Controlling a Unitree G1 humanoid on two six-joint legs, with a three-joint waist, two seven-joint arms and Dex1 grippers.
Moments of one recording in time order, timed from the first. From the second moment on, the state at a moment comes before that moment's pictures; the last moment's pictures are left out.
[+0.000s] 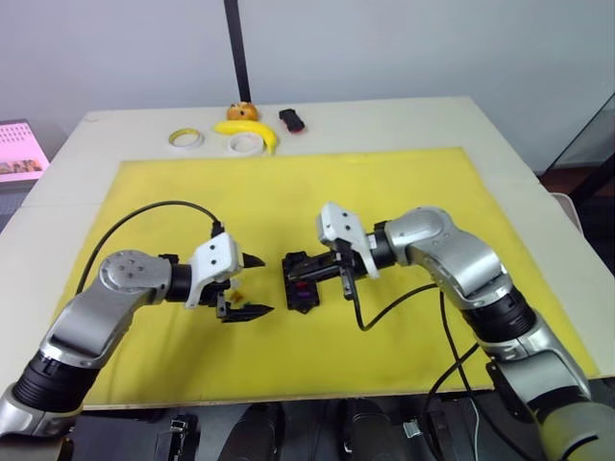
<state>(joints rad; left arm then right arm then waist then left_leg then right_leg) -0.33 0.83 -0.12 -0.32 -0.36 0.49 -1.08 -0.77 -0.53 0.38 -0.16 0.33 0.71 1.18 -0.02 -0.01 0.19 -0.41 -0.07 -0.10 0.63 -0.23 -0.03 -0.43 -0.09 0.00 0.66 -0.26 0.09</state>
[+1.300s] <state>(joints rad) -0.33 0.83 -0.12 -0.32 -0.36 0.49 -1.07 -0.72 -0.52 0.44 0.01 0.18 0.39 1.23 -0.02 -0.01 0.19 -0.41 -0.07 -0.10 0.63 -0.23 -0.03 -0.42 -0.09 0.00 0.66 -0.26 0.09</state>
